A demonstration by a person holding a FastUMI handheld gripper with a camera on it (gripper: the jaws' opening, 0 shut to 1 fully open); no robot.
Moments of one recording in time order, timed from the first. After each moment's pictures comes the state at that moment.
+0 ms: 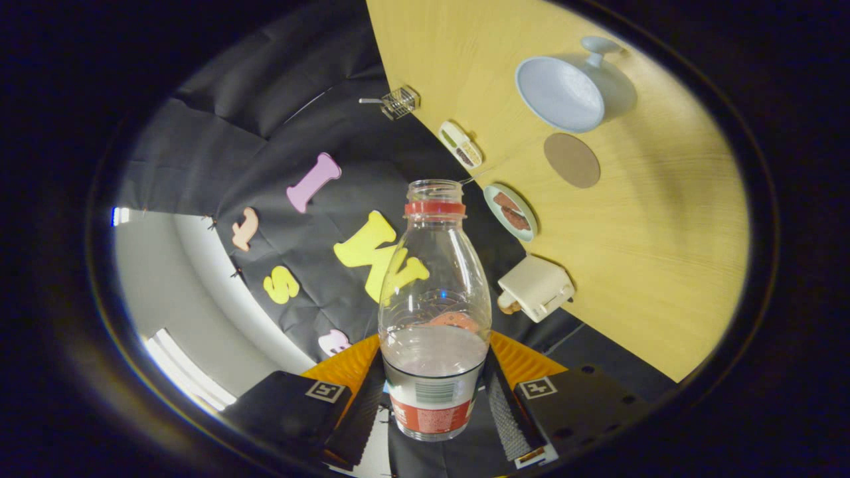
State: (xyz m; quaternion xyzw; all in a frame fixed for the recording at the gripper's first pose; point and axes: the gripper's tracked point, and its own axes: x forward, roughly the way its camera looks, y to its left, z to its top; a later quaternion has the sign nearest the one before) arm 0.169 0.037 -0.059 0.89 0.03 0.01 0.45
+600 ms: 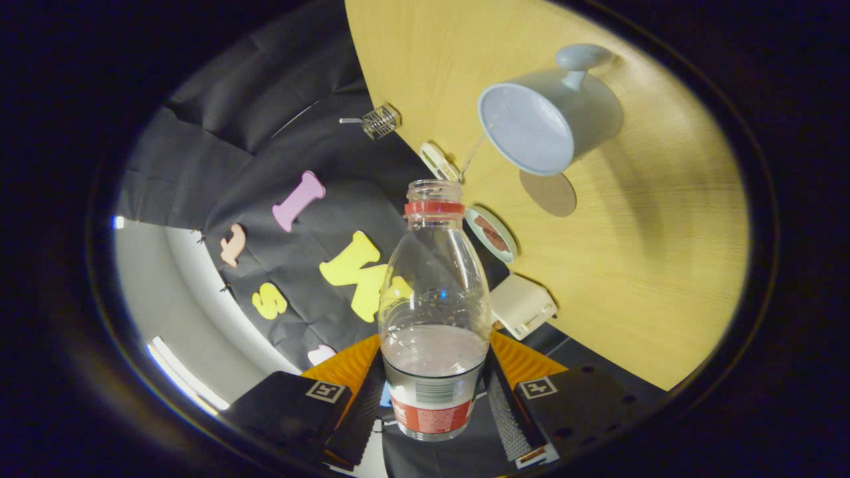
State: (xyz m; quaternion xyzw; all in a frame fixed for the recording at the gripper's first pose) arm 0.164 0.027 -0.093 0.88 0.04 -0.02 0.47
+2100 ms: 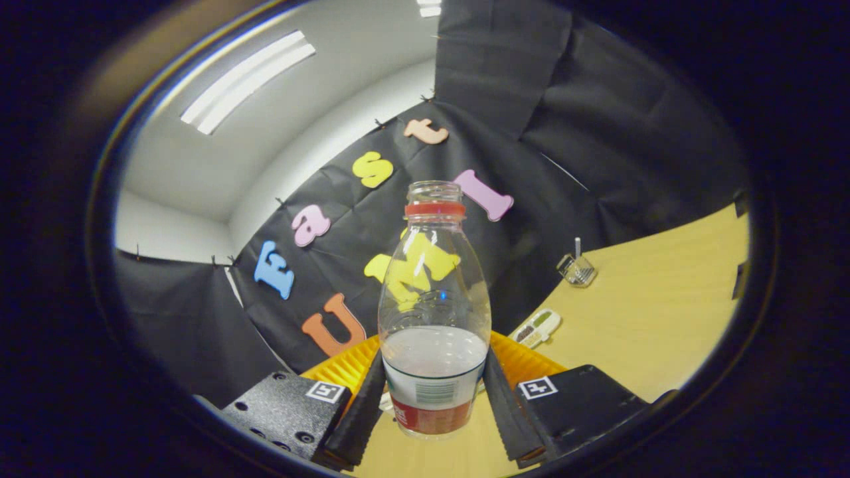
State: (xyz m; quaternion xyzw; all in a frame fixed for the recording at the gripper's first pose) arm 0.139 -0.031 0.000 0.31 -0.09 -0.03 0.95
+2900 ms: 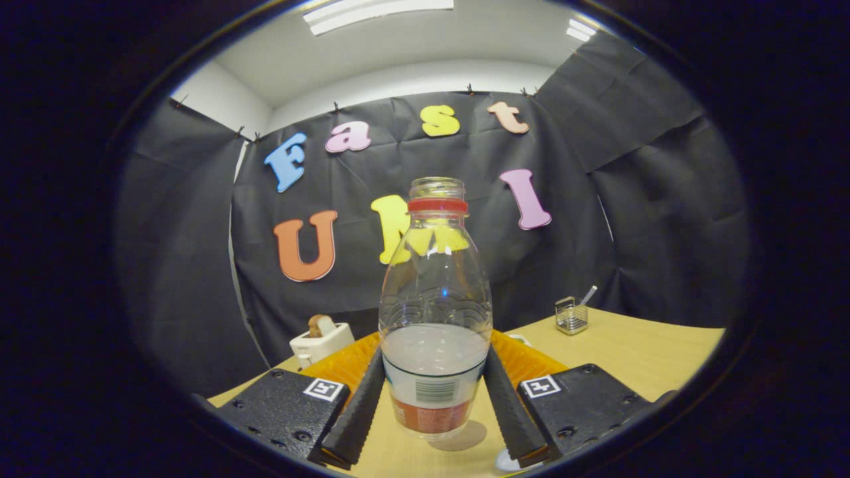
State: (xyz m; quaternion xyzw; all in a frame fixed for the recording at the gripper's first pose) arm 0.227 -0.007 -0.065 0.08 -0.01 -0.05 1.00
